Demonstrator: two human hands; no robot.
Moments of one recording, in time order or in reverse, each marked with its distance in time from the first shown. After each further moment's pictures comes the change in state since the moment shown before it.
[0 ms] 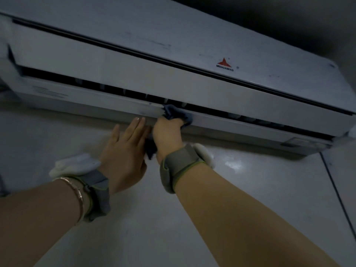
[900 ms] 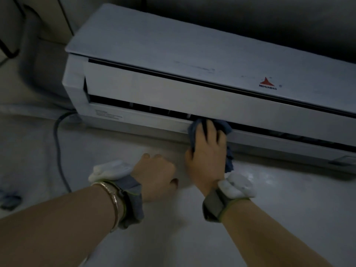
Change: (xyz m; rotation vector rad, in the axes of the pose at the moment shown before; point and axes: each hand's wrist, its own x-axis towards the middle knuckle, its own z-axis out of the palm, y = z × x) left_hand -0.005 -0.030 -0.029 0.212 -0.325 0.082; right_hand -0.013 0.018 0.016 -0.817 0.302 -0.546
